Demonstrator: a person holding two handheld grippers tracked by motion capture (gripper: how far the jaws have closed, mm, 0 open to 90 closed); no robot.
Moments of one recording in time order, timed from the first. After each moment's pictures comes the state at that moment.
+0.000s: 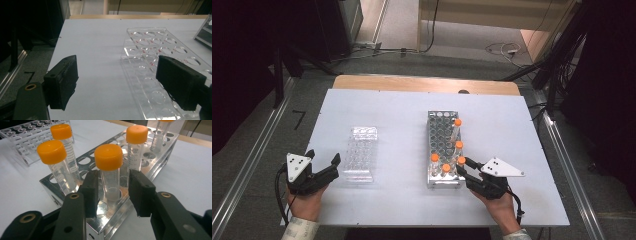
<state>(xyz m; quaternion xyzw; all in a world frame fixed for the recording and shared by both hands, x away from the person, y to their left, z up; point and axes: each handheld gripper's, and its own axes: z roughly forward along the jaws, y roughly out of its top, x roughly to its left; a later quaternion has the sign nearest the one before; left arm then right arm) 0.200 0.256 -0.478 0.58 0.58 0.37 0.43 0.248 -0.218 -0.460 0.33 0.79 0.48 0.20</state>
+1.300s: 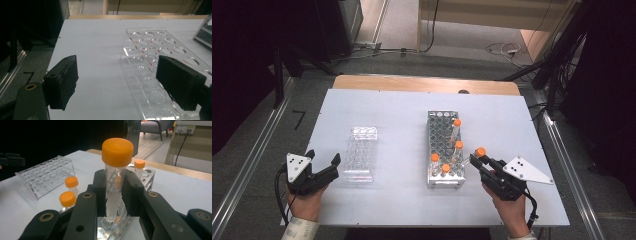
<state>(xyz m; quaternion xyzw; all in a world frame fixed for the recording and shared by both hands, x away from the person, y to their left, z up) 0.199 0.256 -0.478 0.59 0.58 0.37 0.43 0.228 -0.239 -0.416 0.34 0.72 0.56 0.24</state>
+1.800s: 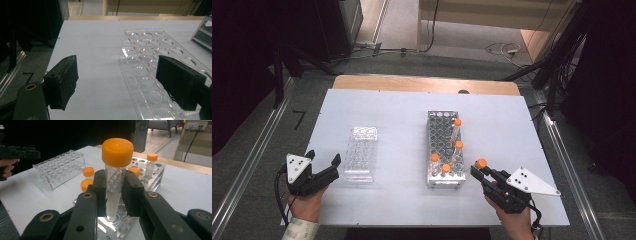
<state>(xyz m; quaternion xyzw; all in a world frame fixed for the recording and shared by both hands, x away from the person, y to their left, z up) 0.197 0.254 -0.477 0.58 0.58 0.37 0.43 0.203 -0.242 -0.415 0.32 0.73 0.56 0.22</state>
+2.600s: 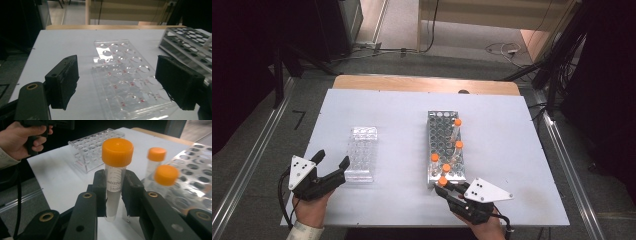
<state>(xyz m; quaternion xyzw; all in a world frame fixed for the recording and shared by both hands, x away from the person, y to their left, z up) 0.185 0.234 -0.461 0.60 0.54 0.34 0.49 0.190 -0.173 -0.444 0.25 0.80 0.53 0.14</state>
